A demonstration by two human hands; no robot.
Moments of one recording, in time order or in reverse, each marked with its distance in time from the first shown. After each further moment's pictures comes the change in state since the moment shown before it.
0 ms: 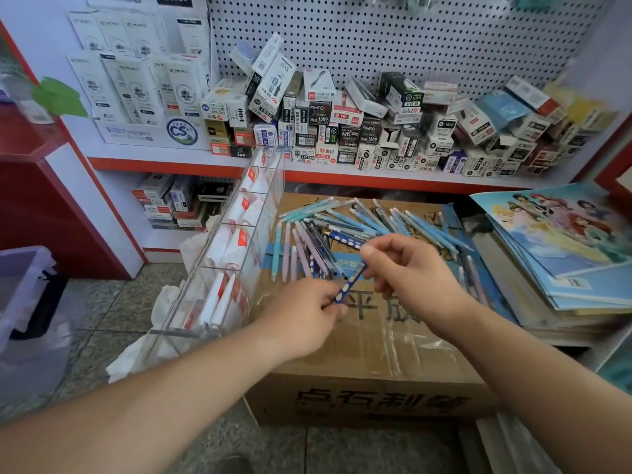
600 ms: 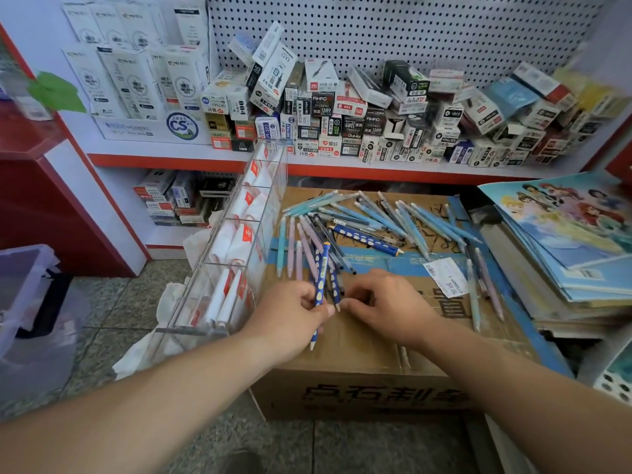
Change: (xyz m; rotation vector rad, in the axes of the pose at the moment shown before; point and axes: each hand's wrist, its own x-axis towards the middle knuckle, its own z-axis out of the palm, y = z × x) left_hand -0.007 -0.025 0.002 -0.302 0.120 -0.189; right_hand 0.014 0.061 0.028 -0.778 -0.243 -0.142
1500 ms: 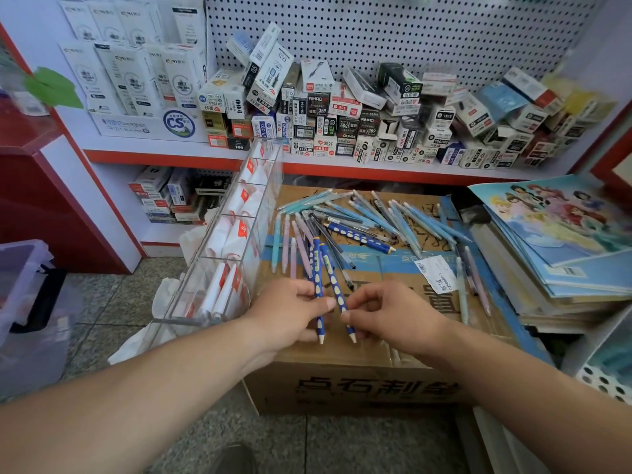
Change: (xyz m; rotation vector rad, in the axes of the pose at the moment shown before) left_hand 0.001 0.000 0.007 -0.356 -0.123 -0.161; right_hand -0.039 -0.027 -0.019 0.710 -0.148 0.354
